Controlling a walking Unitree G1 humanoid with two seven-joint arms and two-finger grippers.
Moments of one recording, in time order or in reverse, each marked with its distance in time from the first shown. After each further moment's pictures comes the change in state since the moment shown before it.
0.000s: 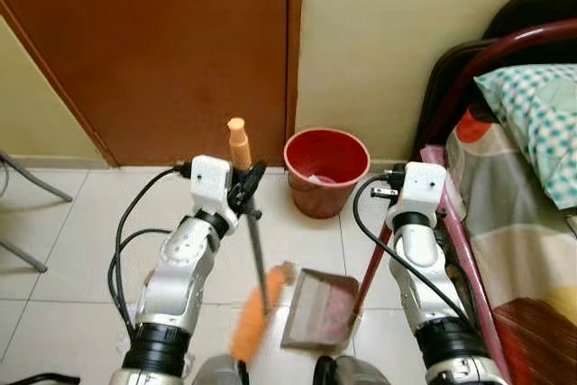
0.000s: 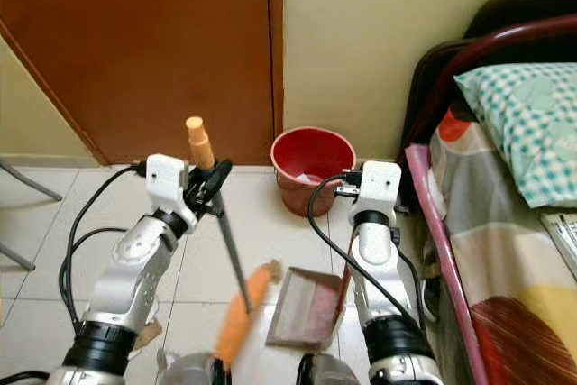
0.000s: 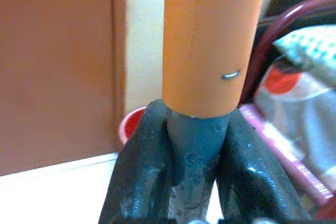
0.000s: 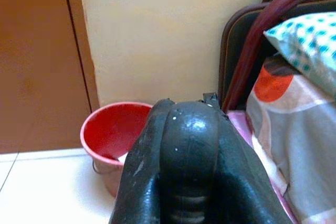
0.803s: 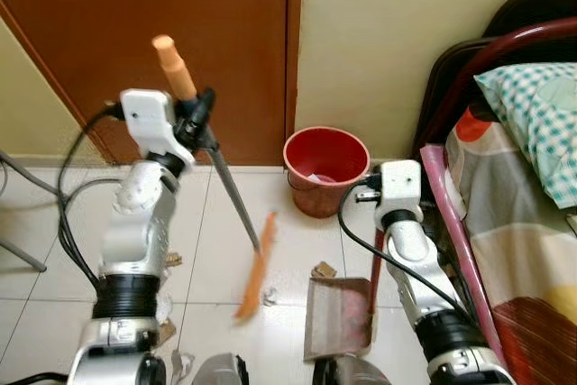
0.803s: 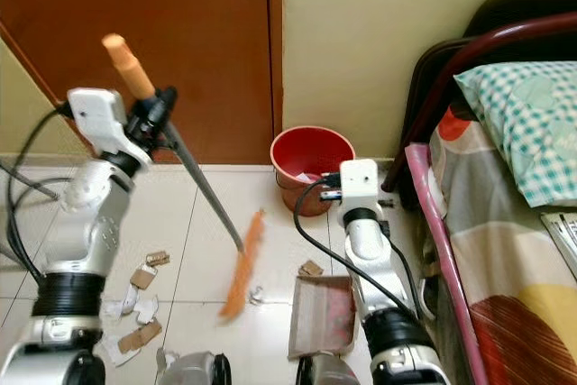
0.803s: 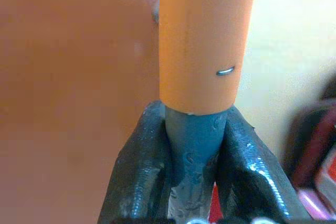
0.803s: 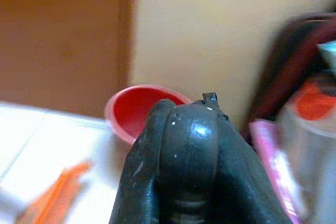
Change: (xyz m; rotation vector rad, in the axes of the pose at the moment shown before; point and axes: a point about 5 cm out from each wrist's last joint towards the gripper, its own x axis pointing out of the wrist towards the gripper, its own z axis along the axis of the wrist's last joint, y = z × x) left arm 0.009 0.064 0.094 0.103 -0.274 0.199; right arm 0.003 0.022 -0.003 -0.129 0.052 0.241
